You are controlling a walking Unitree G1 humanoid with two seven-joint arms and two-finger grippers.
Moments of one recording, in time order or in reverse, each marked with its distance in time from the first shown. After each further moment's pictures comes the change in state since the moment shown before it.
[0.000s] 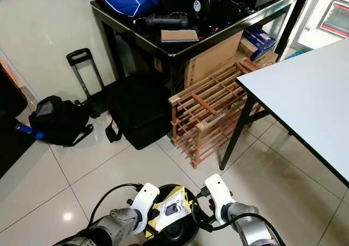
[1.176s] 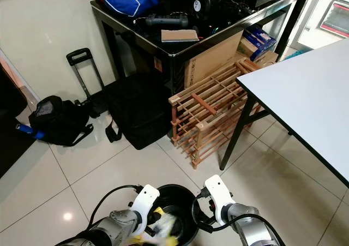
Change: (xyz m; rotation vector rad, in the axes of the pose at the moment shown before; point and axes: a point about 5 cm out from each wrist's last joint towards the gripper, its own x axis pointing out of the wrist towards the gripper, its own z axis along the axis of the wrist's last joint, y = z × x) left arm 0.000 -0.001 -0.003 0.017 0.010 0.000; right arm 0.000 0.001 -0.001 0.004 0.008 0.002
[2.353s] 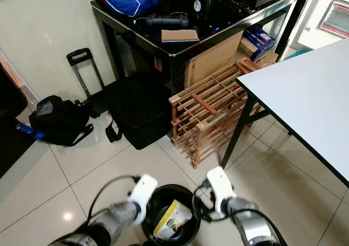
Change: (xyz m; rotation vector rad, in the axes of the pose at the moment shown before) left arm -0.005 0.019 0.026 0.039 -0.135 0.125; right arm 0.000 -0.011 0.022 0.043 -0.119 -0.098
